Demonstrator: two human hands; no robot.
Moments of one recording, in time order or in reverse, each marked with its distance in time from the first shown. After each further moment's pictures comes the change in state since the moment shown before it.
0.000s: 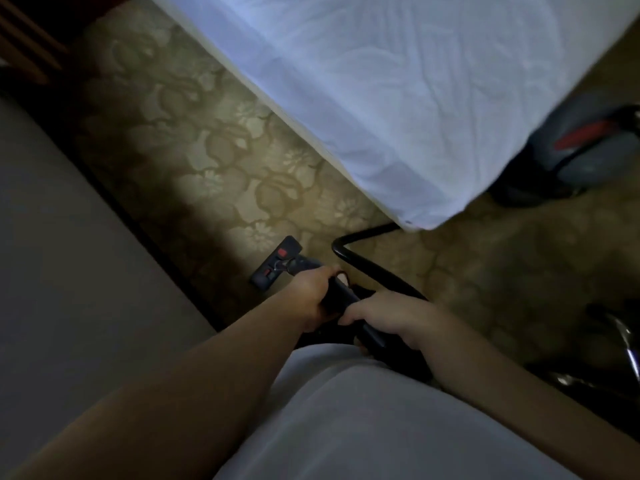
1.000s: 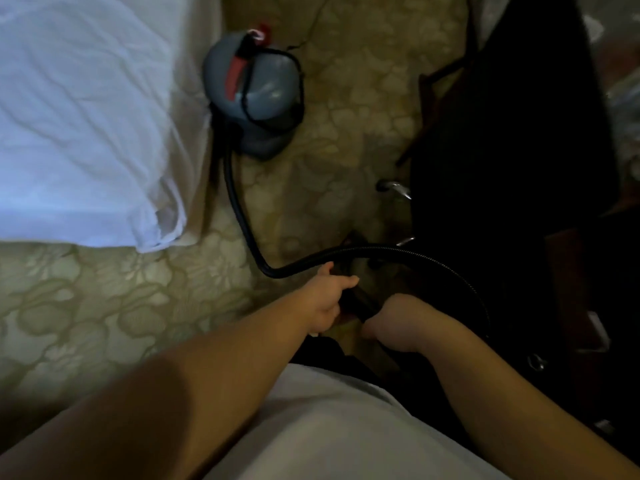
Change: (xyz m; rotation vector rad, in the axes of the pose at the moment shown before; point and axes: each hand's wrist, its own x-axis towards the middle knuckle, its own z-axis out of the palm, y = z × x) left_hand -0.001 -0.367 0.458 0.816 -0.418 -0.054; right_hand -0.150 0.503 -0.197 0.191 0.408 0.210
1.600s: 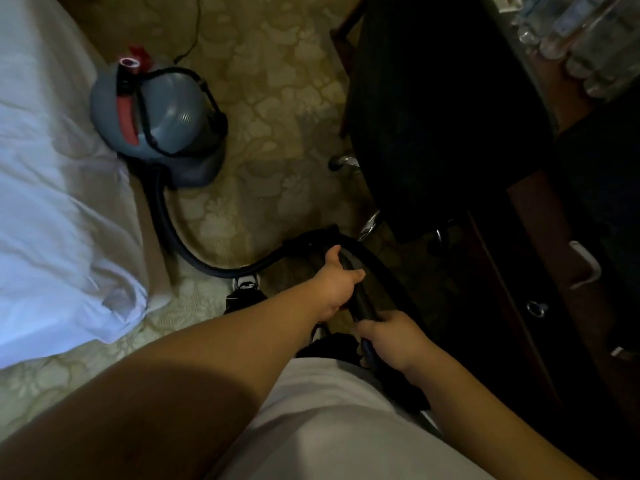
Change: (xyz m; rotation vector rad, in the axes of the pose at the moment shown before) left_hand 0.070 0.039 0.079 0.665 -0.061 0.076; right_hand 0.062 0.056 0.027 1.192 0.082 0.146
